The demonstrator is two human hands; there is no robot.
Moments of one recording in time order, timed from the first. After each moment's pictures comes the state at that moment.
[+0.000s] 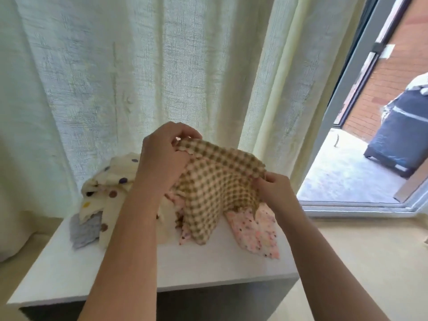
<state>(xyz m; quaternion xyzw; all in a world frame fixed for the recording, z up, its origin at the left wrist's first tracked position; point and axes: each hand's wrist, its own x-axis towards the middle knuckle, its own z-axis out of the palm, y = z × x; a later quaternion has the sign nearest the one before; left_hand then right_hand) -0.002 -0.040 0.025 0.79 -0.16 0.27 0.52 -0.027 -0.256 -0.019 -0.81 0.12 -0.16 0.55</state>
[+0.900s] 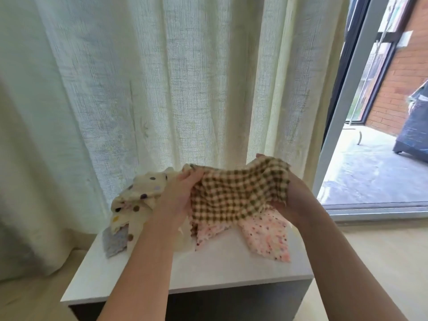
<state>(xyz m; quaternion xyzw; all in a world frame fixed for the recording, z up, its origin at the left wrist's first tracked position) -0.015 -0.052 0.007 0.58 0.01 -0.09 0.81 -0.047 -0.266 0.011 -0.58 0.00 -0.03 0.82</state>
